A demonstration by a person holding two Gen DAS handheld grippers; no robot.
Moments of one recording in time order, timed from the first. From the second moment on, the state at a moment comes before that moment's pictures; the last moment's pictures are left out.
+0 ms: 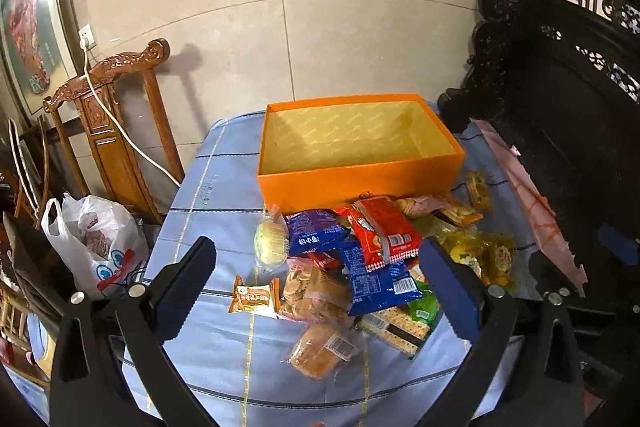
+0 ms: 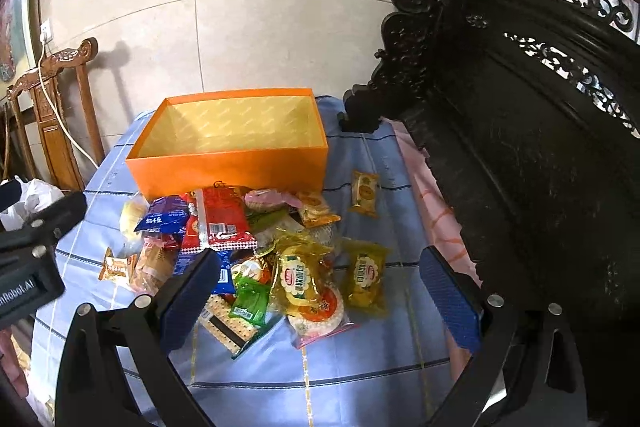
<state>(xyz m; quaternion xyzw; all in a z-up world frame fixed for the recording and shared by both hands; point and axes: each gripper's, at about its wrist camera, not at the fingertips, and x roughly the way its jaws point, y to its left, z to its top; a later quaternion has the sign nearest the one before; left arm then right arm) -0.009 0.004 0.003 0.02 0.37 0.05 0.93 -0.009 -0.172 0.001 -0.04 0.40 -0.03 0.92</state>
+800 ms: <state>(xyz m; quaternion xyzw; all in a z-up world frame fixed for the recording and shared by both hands) -0.009 0.009 0.006 0.03 0.36 0.07 0.93 -0.006 -0.172 0.005 -0.04 0.39 -0.02 0.92</state>
